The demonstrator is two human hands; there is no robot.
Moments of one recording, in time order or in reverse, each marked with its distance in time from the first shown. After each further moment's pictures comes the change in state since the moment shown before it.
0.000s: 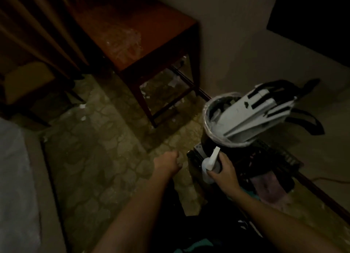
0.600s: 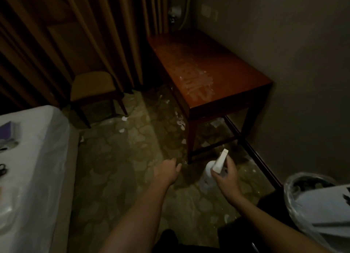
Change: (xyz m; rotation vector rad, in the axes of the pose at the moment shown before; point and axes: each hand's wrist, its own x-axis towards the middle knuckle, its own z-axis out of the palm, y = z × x) left_hand 0.052 -0.250 -0.124 -0.234 0.188 -0.229; right_hand 0.135 -0.214 0.186 0.120 -0.039 -0.189
